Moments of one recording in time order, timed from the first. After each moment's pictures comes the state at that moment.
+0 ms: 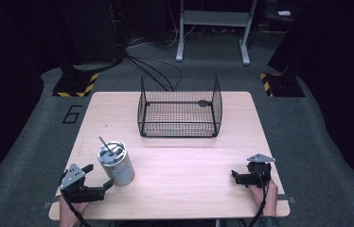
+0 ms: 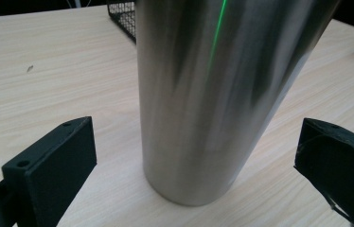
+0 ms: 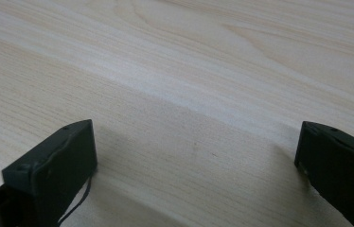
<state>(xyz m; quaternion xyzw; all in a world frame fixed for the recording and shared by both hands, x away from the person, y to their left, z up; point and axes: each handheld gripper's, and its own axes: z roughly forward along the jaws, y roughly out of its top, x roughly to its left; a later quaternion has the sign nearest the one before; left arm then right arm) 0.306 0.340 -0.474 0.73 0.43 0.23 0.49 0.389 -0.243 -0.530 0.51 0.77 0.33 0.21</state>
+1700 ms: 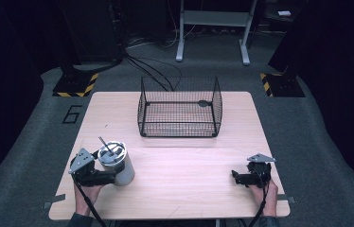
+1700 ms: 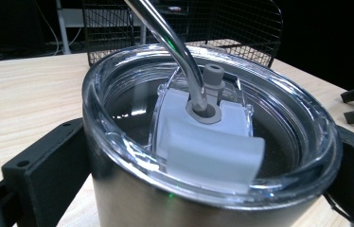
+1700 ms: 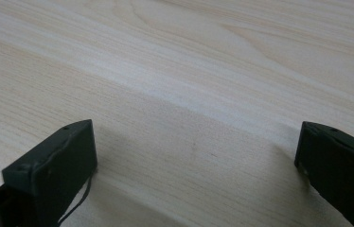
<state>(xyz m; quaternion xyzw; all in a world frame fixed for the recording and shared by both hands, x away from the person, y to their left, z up) 0.343 0.310 -0.454 0.69 0.41 0.23 0.55 0.389 -0.244 -0.530 0.51 0.77 0.33 0.21</state>
